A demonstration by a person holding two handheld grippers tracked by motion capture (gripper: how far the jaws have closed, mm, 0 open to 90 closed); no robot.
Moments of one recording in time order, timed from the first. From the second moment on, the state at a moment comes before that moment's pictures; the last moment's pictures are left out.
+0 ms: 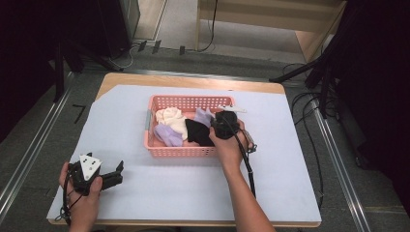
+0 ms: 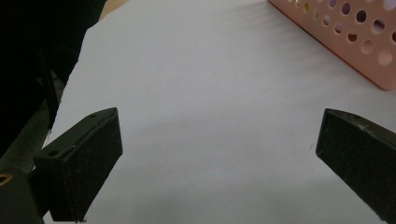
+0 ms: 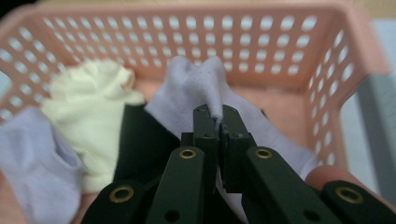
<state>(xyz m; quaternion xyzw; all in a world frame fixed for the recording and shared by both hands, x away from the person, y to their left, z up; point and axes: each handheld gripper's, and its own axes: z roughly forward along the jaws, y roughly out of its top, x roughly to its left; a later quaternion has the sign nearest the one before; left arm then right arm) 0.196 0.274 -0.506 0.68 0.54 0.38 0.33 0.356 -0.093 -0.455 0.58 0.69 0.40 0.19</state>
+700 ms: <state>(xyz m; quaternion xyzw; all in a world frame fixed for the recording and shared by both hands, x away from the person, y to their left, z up) 0.198 0.279 -0.505 0.67 0.55 0.36 0.35 0.328 -0.125 -0.412 0.46 0.63 0.56 0.30</state>
